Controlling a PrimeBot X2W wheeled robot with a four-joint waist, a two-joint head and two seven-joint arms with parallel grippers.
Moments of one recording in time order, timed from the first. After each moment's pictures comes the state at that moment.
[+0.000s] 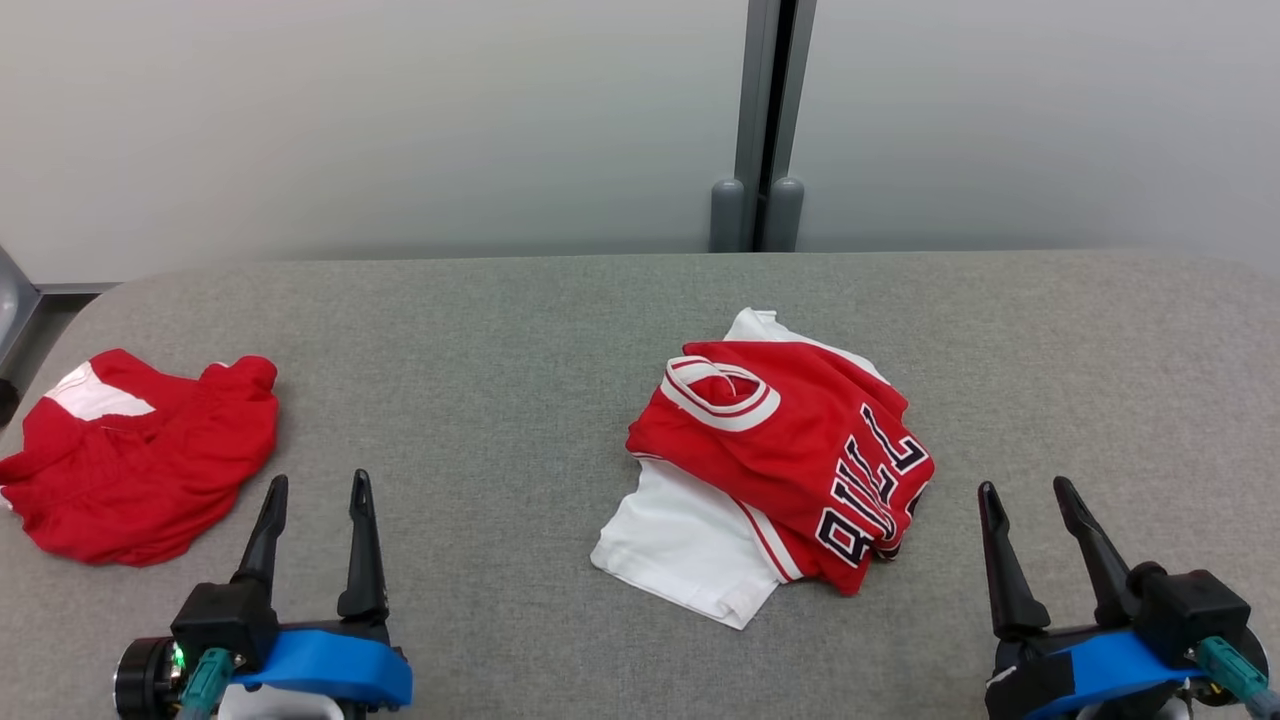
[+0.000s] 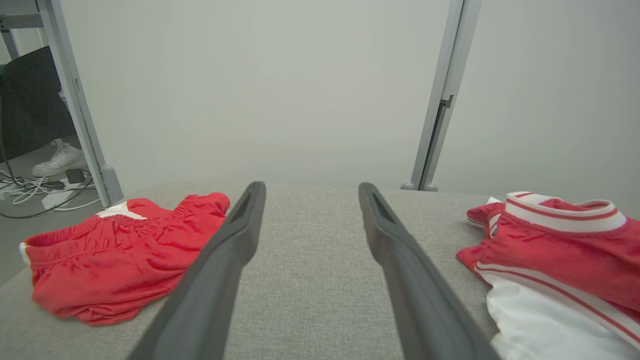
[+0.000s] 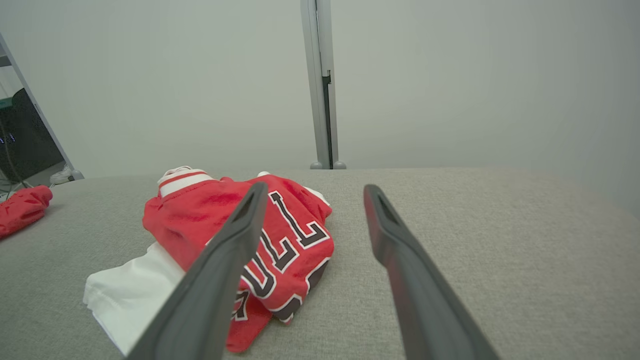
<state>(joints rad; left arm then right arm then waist) -0.05 0.15 -0.12 0.26 -0.24 0.00 -0.26 -0.01 -0.05 -0.03 0.17 0.14 0.13 -0.21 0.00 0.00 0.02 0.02</state>
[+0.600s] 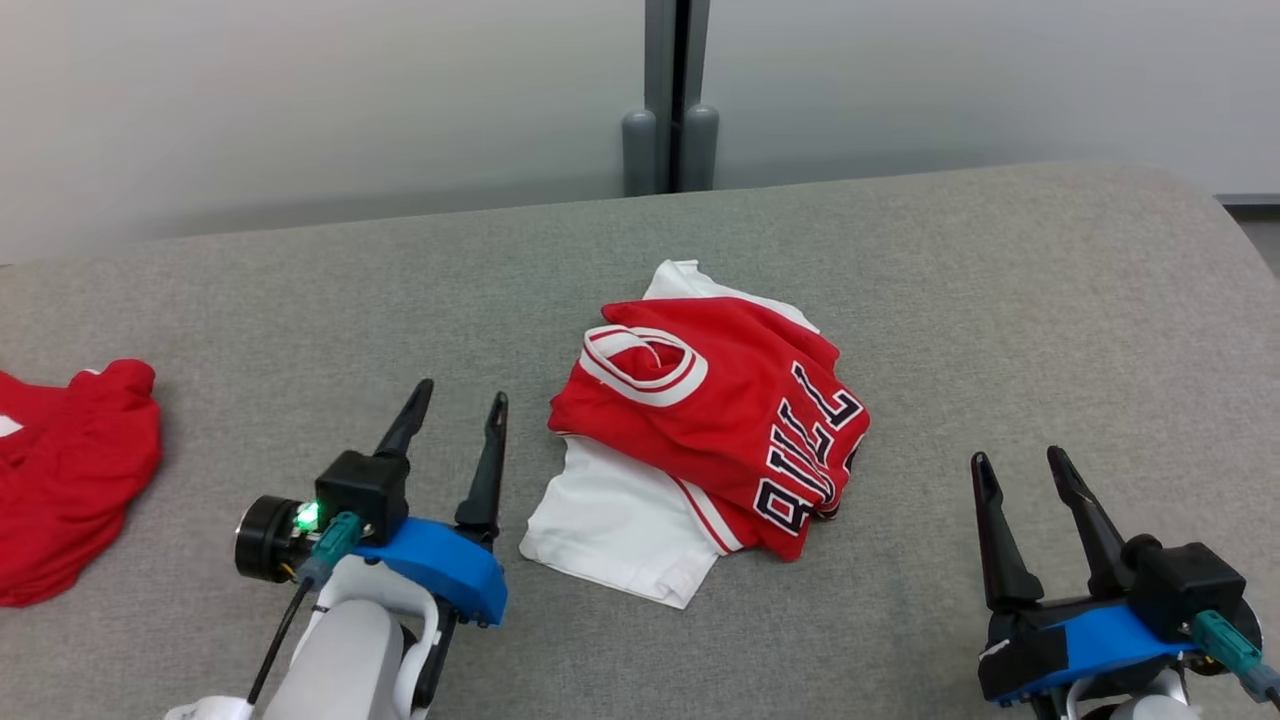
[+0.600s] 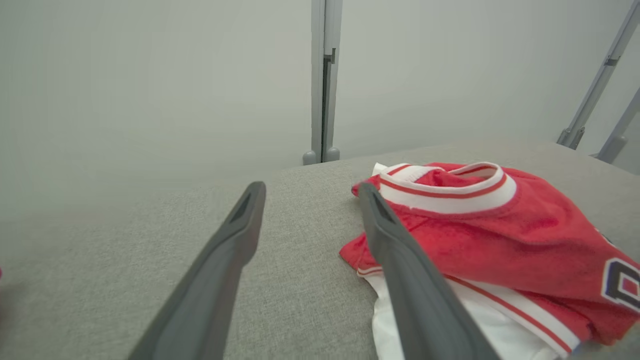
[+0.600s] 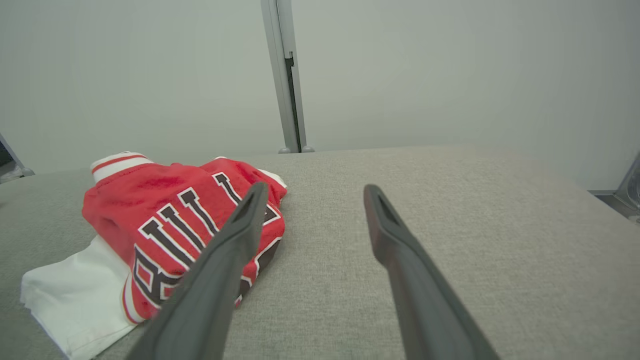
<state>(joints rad) -0.31 0.11 -0.27 0.47 -0.20 -0.09 -0.21 -0.06 -0.05 -0.02 0.17 0.14 0.13 -0.21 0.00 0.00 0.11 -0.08</state>
